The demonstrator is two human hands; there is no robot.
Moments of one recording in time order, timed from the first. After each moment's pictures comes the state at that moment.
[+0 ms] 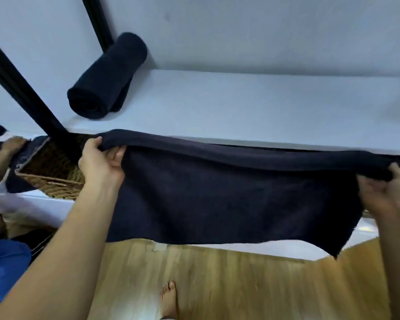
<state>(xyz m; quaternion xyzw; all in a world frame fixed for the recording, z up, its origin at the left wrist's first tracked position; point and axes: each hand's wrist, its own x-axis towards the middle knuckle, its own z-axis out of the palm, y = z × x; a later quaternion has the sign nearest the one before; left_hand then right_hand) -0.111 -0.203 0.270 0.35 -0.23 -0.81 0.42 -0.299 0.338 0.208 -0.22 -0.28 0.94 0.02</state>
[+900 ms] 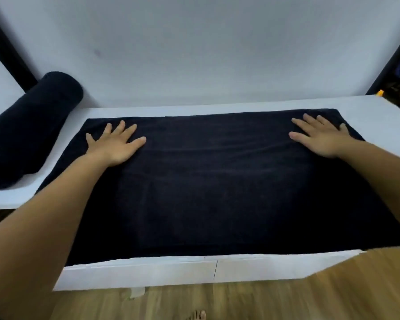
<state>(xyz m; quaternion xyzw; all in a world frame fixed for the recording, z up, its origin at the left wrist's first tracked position) -0.342 -0.199 0.296 0.22 -0.97 -0.05 -0.07 -0.504 0.281 0.299 0.11 -0.99 0.01 -0.11</state>
